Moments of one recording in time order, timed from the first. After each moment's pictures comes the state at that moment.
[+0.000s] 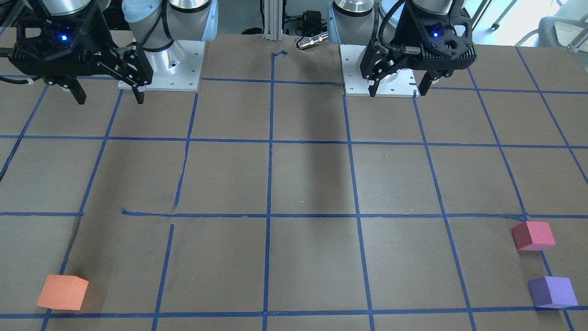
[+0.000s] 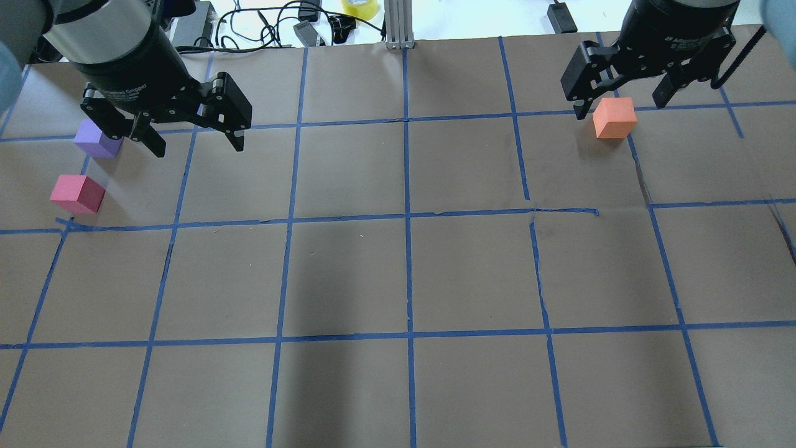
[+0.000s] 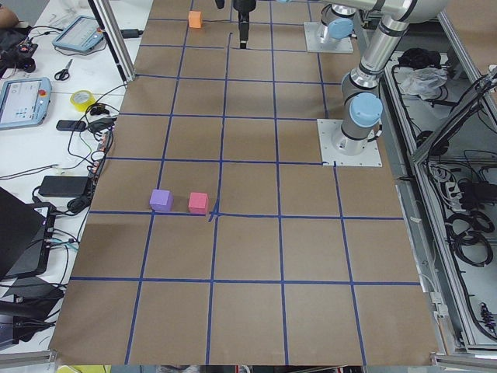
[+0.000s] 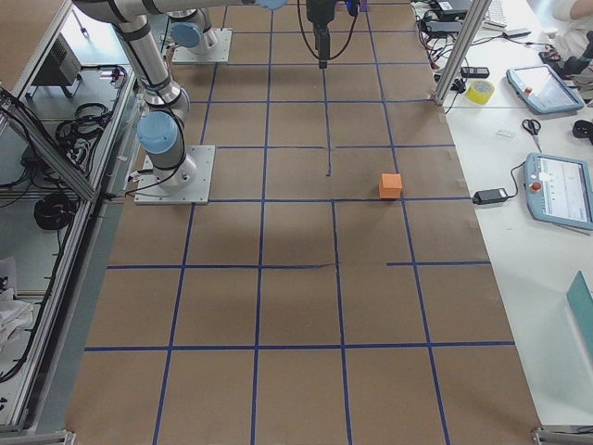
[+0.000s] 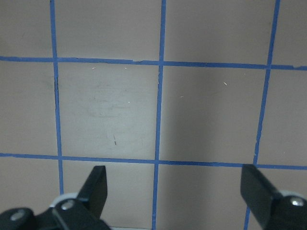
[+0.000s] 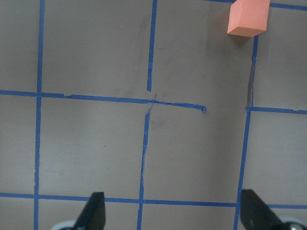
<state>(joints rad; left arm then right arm) -1.62 -1.51 -1.51 -1.66 1.60 -0.10 1.56 -1.59 1.48 -1.52 -1.61 -0.09</state>
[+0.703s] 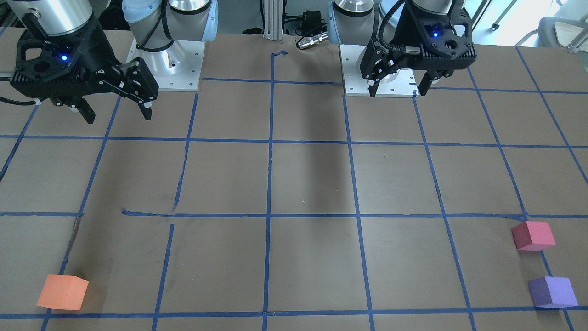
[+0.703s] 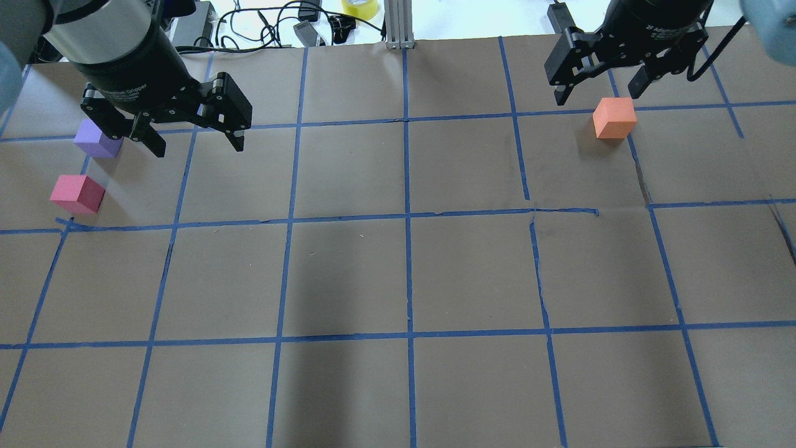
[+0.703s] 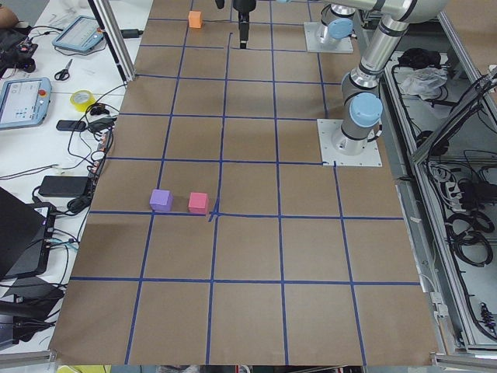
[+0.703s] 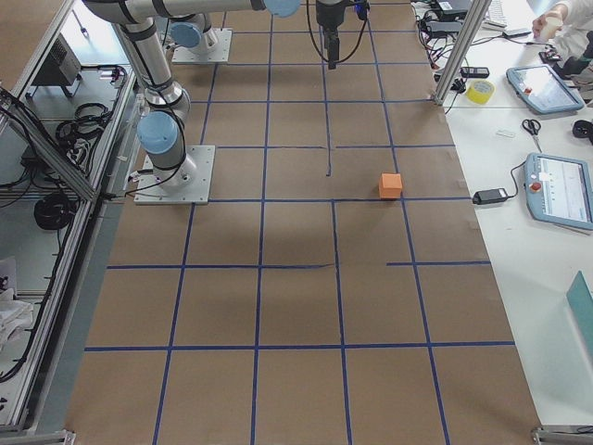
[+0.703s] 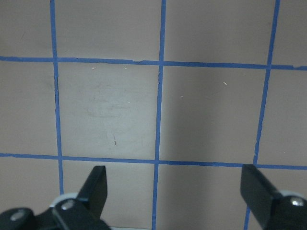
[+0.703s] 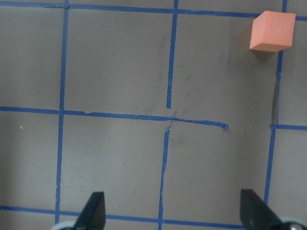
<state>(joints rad) -1.62 -1.51 -1.51 -1.66 1.60 -0.10 1.54 -1.53 1.46 -1.59 -1.53 -0.10</state>
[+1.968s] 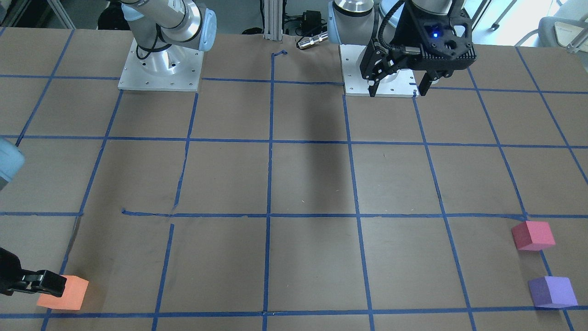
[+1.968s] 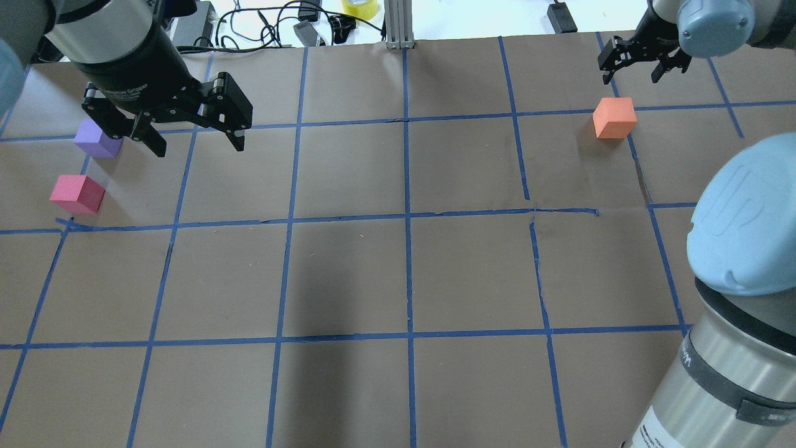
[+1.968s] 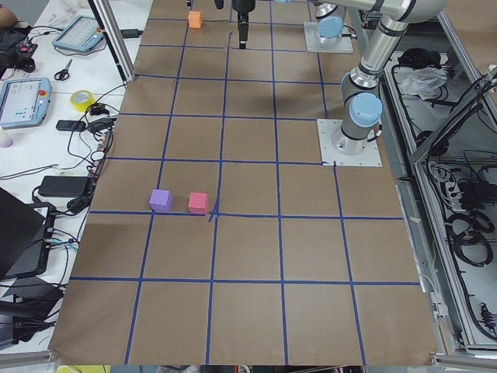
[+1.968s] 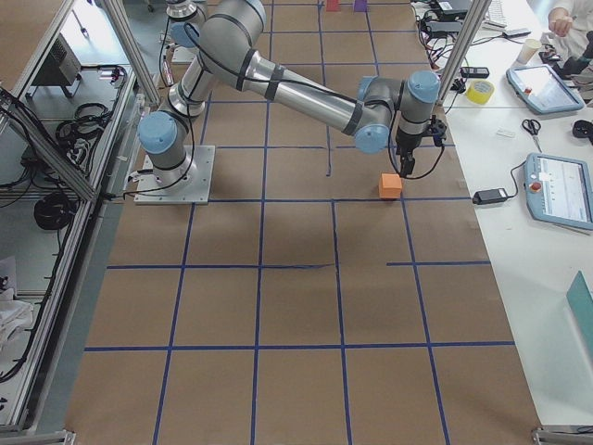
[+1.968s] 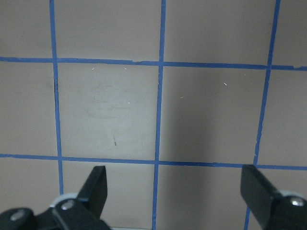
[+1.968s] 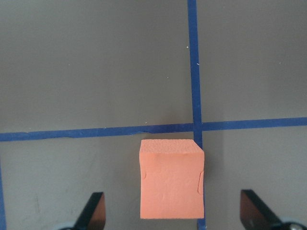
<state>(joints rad) -1.62 -1.51 -1.51 -1.66 1.60 -0.10 1.30 -0.91 1.23 -1.98 -1.57 -0.22</state>
